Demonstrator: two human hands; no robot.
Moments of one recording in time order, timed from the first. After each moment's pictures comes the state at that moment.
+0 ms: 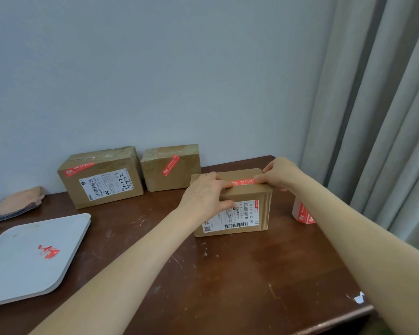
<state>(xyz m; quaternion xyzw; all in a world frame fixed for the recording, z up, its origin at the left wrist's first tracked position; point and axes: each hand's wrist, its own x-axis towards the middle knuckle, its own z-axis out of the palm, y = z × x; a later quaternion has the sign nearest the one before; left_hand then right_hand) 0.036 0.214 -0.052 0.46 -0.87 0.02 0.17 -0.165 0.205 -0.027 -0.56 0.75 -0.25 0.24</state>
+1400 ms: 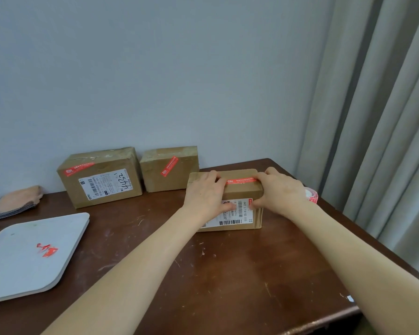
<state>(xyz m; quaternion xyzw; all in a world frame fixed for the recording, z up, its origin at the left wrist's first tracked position) 0.027 0.205 -0.063 0.48 -0.86 0.12 0.15 -0.149 0.245 -0.043 -0.68 0.72 -0.10 -0.04</state>
